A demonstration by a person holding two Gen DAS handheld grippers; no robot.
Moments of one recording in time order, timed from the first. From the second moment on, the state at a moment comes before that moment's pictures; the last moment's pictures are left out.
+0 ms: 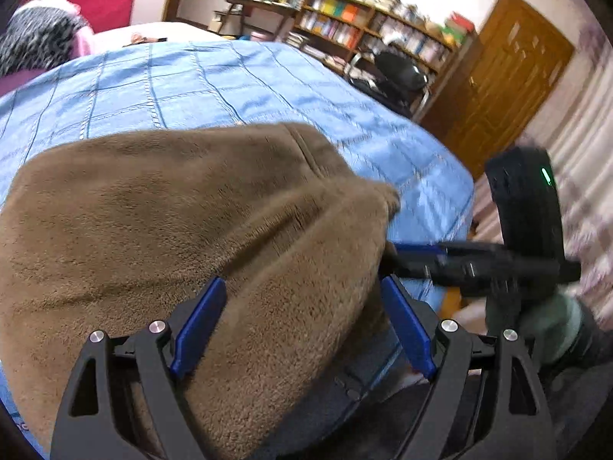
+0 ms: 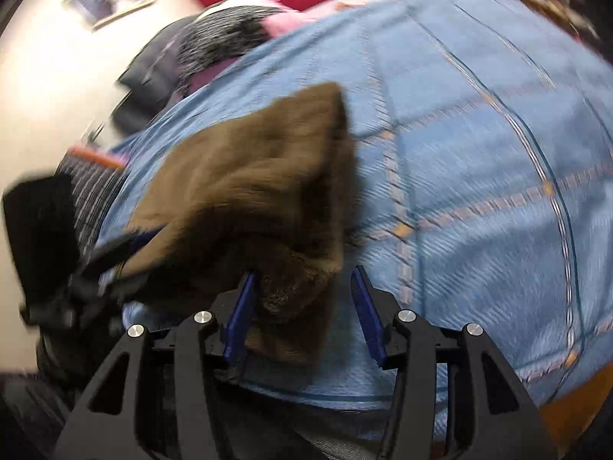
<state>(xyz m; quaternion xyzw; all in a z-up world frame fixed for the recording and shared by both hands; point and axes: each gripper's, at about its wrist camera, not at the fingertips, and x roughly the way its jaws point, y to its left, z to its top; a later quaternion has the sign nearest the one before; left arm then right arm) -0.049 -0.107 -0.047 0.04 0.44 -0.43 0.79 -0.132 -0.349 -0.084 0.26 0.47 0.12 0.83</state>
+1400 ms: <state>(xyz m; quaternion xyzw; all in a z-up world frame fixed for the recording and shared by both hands) -0.069 -0.108 -0.027 0.08 0.41 -0.42 0.81 -0.127 -0.337 -0.006 0.23 0.39 0.20 0.87</state>
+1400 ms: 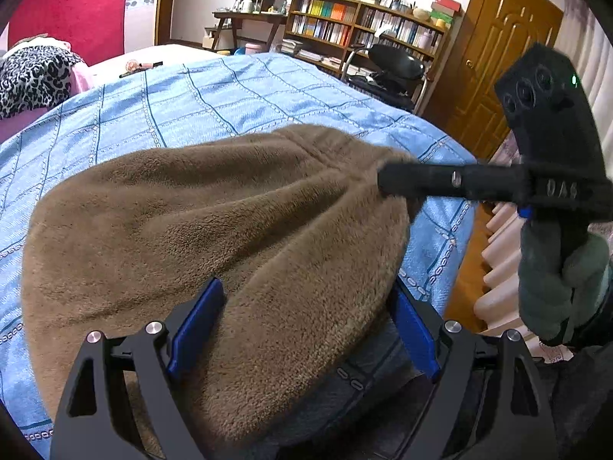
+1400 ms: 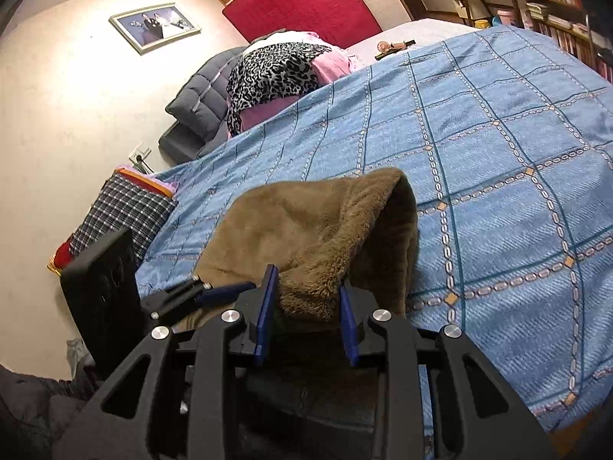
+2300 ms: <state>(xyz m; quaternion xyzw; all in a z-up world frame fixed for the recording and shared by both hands) -0.063 -0.111 -0.058 0.11 0.44 -0.37 0.81 -0.122 -0.318 -0.011 0.14 0.34 0.12 0.92</state>
